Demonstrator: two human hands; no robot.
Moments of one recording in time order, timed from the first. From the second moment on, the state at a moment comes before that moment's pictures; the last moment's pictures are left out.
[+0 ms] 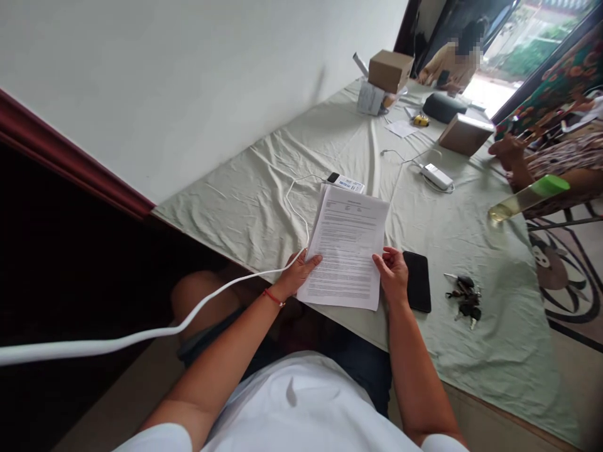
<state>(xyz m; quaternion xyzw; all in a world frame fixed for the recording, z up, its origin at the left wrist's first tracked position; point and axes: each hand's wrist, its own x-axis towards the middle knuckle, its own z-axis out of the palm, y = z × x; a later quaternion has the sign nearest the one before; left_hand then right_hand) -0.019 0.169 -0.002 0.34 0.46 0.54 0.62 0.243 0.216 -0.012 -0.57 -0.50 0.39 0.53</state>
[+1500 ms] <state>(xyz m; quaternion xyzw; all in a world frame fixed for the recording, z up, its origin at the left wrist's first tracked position) -0.025 0.174 -0.024 0.38 0.46 0.56 0.58 0.266 0.223 -0.019 -0.61 -0.50 0.35 0.50</state>
